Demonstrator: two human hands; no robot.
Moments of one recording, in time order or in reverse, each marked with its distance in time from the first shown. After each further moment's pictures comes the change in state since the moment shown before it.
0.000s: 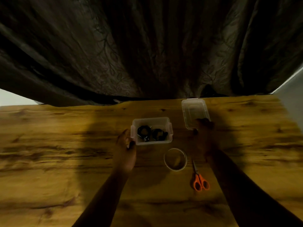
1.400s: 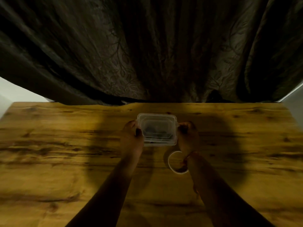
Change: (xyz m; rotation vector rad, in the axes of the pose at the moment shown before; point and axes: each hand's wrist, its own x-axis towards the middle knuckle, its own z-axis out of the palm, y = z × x) left_hand 0.023 0.031 0.007 -0.032 0.211 0.013; right_hand -0.020 -0.109 -0.012 0.793 -0.045 0.388
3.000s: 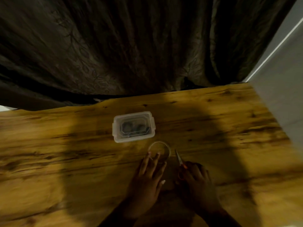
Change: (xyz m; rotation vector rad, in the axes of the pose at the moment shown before) left_hand -0.144 -0.065 0.038 0.737 -0.574 0.833; right_hand -0.130 0.138 -0.128 -0.987 -0.151 -0.552
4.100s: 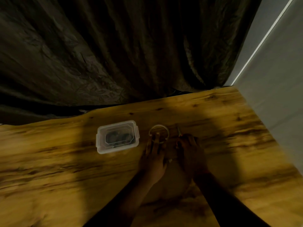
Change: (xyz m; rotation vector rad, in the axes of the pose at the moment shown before) left_hand 0.128 0.036 0.010 -0.001 -0.028 -0.102; right_hand 0.112 0.075 -0.003 0.013 0.086 0.204
